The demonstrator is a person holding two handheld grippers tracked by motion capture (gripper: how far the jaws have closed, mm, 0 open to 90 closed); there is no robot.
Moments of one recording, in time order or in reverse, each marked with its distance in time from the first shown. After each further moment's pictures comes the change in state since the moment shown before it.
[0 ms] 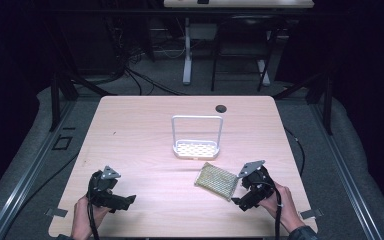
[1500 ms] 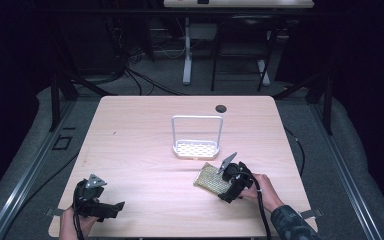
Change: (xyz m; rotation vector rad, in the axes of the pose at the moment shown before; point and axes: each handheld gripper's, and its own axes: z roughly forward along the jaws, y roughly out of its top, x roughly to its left) left arm 0.007 -0.030 -0.022 -0.006 0.036 -0.066; right arm -0.009 0.035 0.060 0.146 0.105 -0.103
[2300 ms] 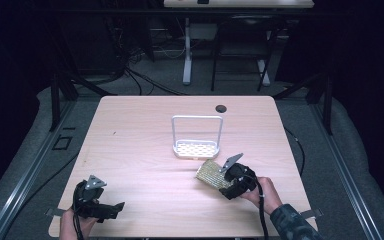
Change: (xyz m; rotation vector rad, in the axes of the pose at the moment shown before) left arm 0.000 -0.004 -0.003 -0.015 0.004 -0.020; right arm 0.018 0.001 -0.031 -0.068 -0.101 0.081
